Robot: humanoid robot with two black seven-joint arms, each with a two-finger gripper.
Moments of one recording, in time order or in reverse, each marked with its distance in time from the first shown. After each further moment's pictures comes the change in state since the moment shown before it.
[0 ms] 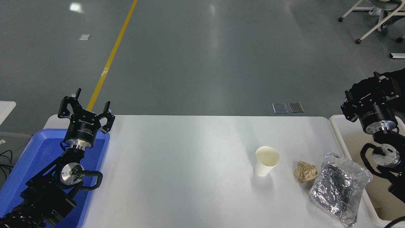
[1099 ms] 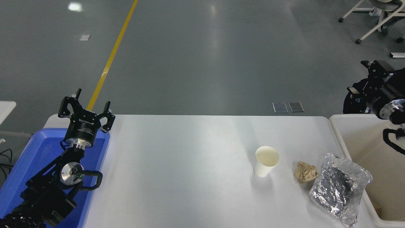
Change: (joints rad) left arm -0.001 0.000 0.000 -0.001 0.000 0.000 0.001; right arm 0.509 -0.128 -0.997 -0.002 0.197 -0.011 -0.288
